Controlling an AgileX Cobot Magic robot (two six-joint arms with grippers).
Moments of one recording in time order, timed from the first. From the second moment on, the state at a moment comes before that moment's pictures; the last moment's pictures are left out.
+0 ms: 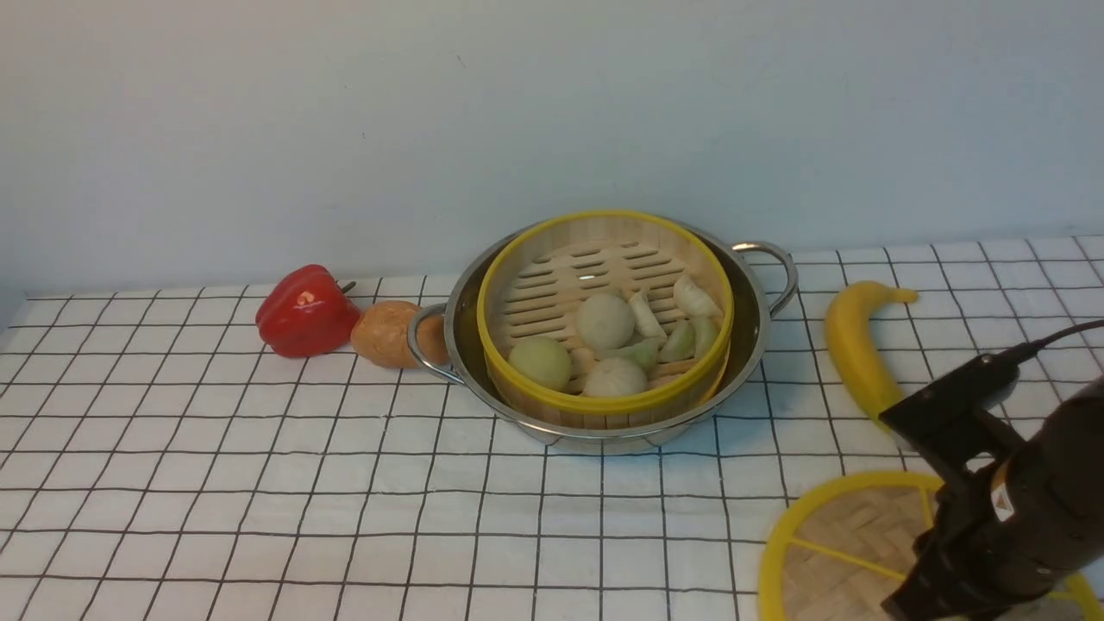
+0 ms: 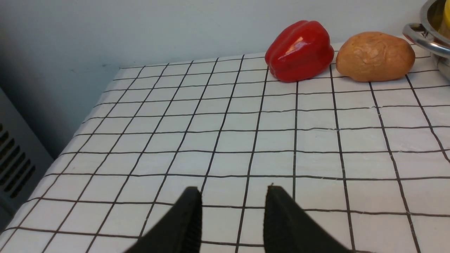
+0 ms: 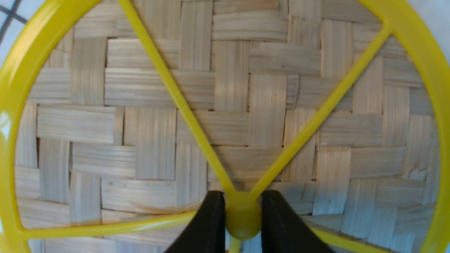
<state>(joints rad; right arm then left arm) 0.44 1.52 -0.74 -0.12 0.75 0.15 0.18 0.00 0.01 -0.01 0.36 0.16</state>
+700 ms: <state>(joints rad) 0.44 1.50 -1.33 0.06 1.17 -0.07 0.18 0.00 0.01 -0.01 0.36 0.16</state>
